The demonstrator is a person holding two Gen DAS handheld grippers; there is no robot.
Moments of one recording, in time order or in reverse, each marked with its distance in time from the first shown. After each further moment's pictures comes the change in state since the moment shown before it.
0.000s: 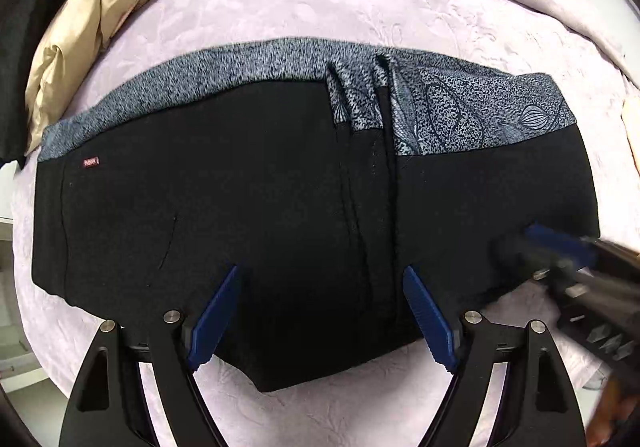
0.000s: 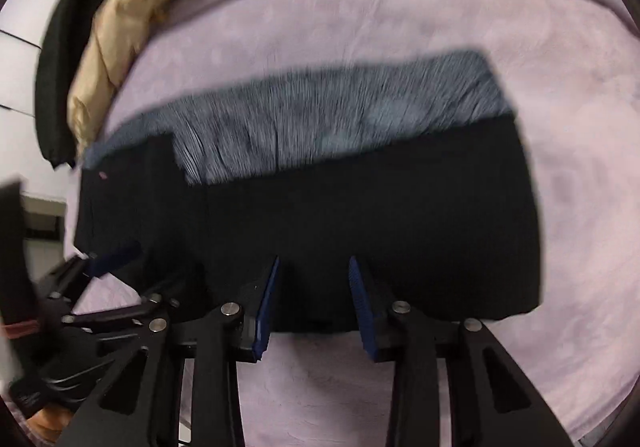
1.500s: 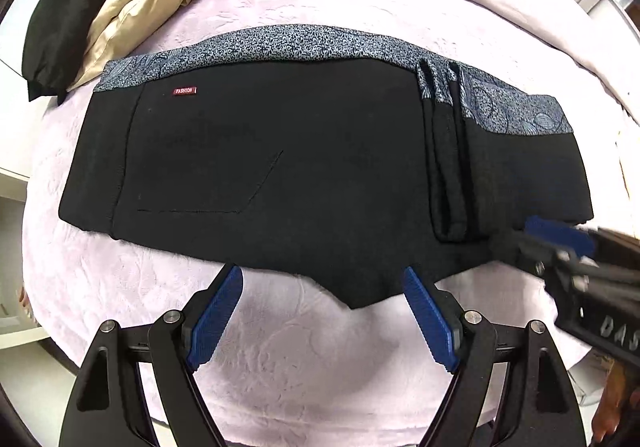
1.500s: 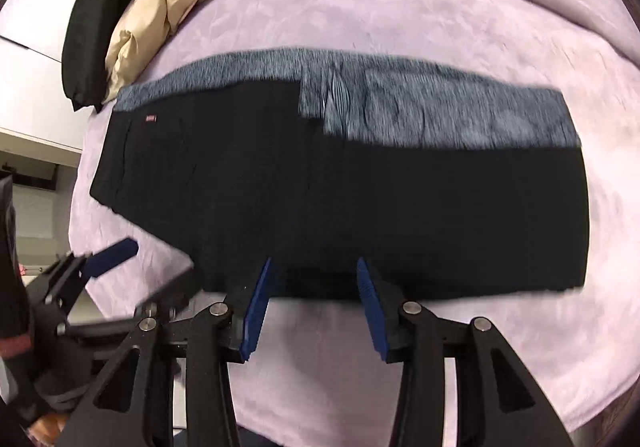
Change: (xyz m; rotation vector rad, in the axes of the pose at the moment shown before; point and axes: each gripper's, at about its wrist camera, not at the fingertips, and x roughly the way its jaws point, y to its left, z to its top) left arm -0.047 0.092 -0.074 -0.118 -0.026 -0.025; right arm -0.016 0.089 -0.019 -0.135 0.055 0.008
